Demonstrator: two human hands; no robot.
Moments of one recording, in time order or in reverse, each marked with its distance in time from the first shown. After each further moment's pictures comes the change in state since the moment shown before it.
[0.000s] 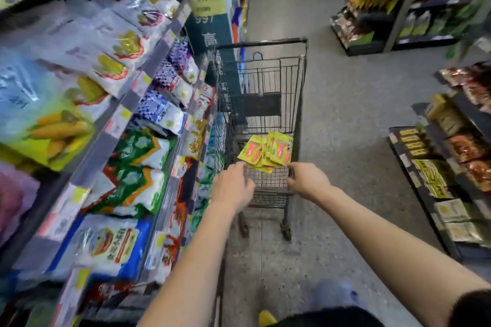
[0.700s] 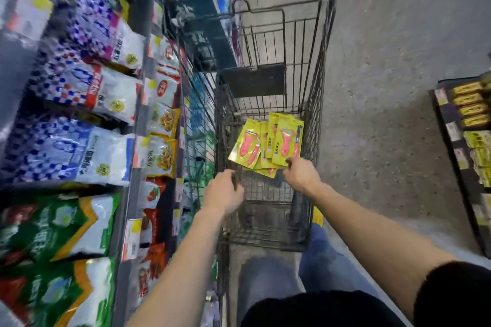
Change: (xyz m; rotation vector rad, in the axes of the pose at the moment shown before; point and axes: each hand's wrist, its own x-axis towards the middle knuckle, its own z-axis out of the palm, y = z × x) left_hand 0.341 -0.019 0.078 -0.031 -0.399 -0.308; right_hand 0.371 0.067 0.047 0.346 -0.281 0.293
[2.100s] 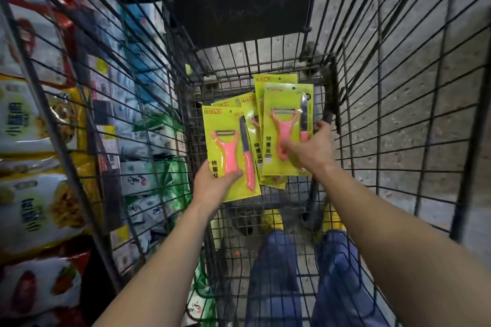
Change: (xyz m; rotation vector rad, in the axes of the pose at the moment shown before) left_hand 0.315 -0.098 0.151 -0.708 -0.167 -0.244; right_hand 0.299 0.079 0.144 0.463 0.207 0.376
